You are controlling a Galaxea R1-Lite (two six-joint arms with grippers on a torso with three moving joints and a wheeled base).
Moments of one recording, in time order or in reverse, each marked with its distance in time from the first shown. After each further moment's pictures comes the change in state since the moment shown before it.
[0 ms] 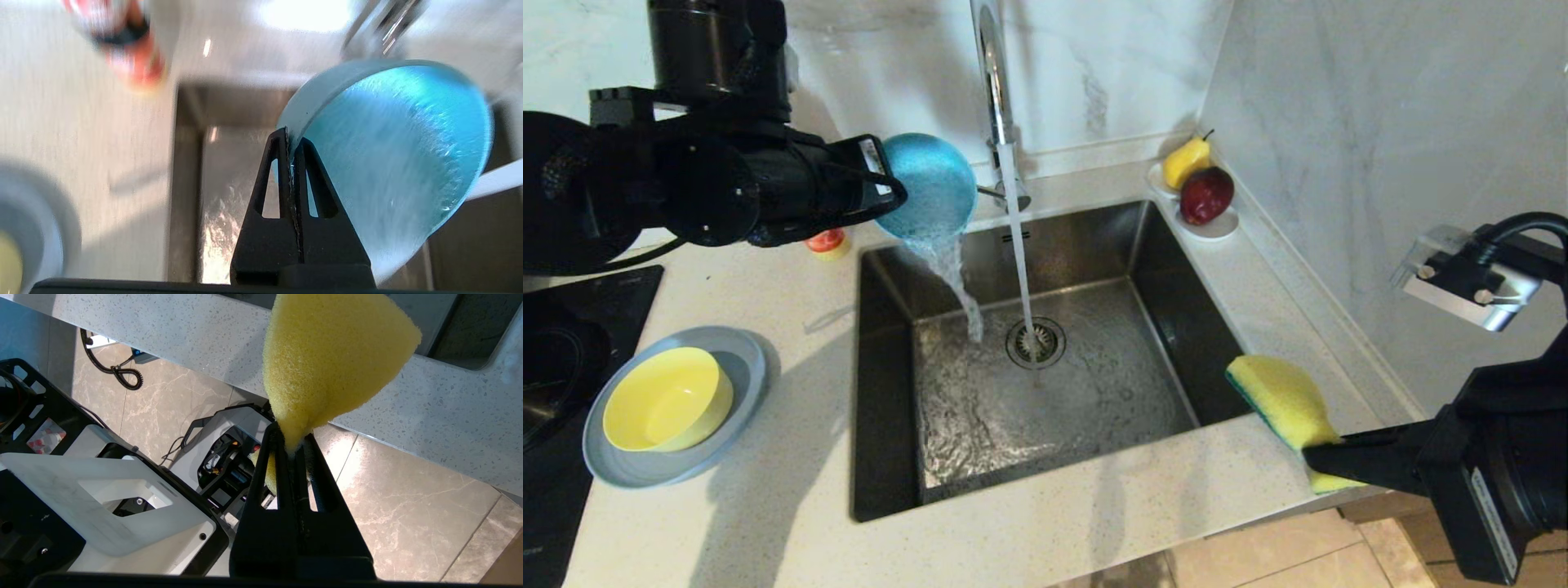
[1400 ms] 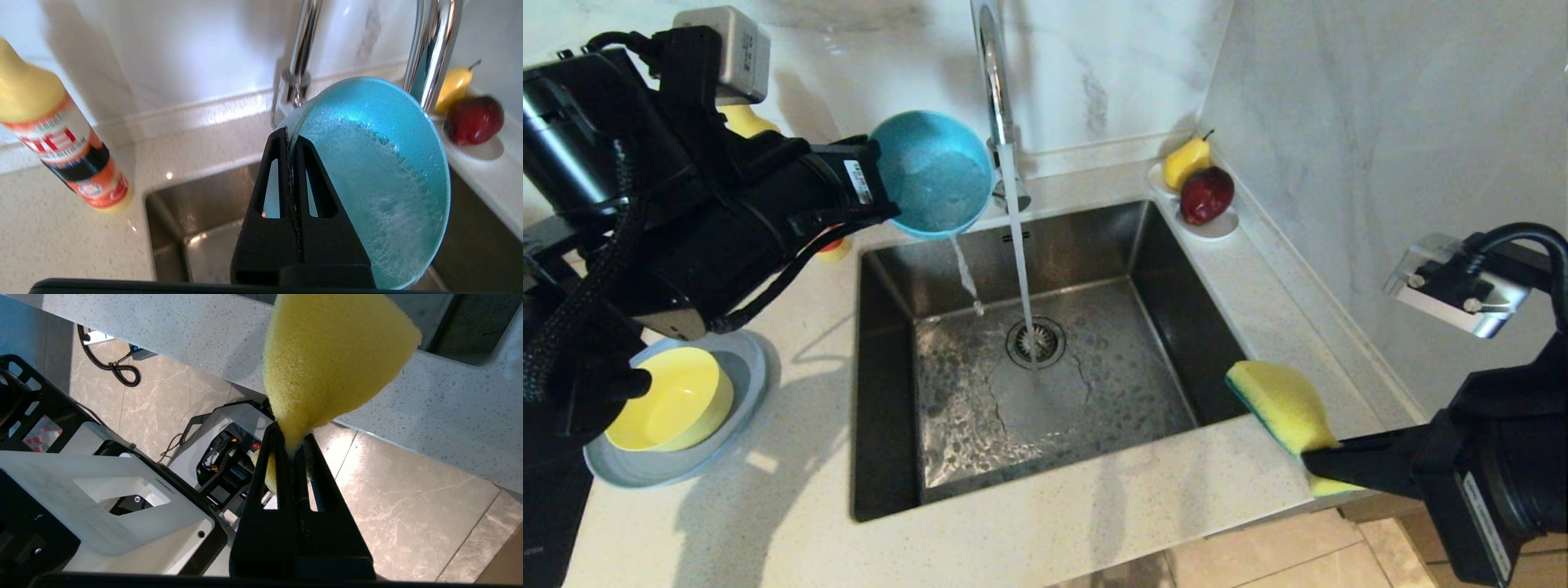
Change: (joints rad) left arm 0.001 -0.118 0.488 -0.788 -0.250 0.382; right arm -0.001 0.003 0.010 0.000 0.000 -0.001
